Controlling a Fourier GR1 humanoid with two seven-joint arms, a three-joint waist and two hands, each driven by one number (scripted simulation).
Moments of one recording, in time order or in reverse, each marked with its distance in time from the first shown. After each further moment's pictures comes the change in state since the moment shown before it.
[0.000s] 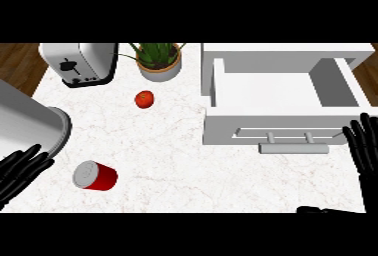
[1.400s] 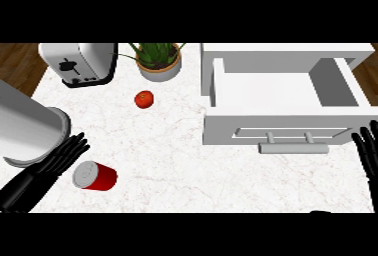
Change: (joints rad) left arm -0.176 -0.222 0.026 0.486 -0.569 -0.131 -0.376; right arm 0.026 0.017 -0.112 0.068 -0.029 0.119 -0.093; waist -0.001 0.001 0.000
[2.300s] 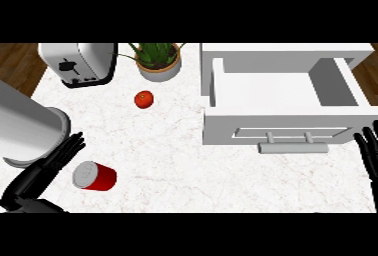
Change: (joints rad) left arm -0.120 0.114 -0.014 0.426 -0.219 0.113 -0.320; right arm -0.001 0.030 -0.008 -0.044 0.020 0.012 0.032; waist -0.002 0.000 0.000
